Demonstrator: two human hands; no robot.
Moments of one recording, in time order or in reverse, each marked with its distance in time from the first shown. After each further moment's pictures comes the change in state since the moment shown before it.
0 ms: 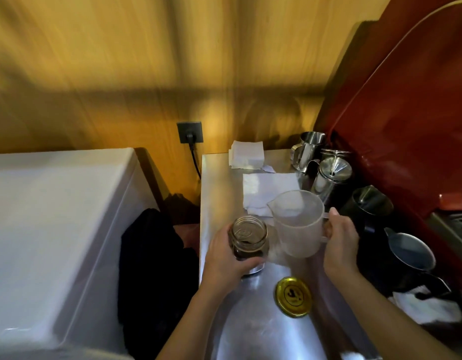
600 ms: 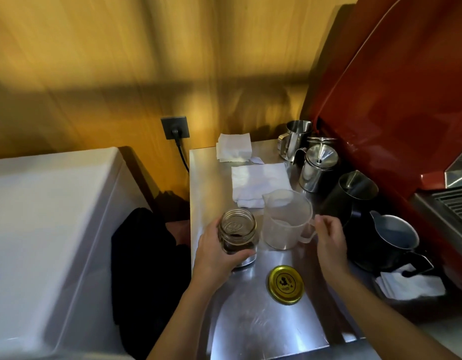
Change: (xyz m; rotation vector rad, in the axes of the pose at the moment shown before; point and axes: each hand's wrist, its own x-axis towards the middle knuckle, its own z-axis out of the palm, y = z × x) left_hand -0.002 0.000 0.001 -0.035 -0.045 -0.053; right_hand -0.010 0.031 -0.037 -0.275 -0.149 0.020
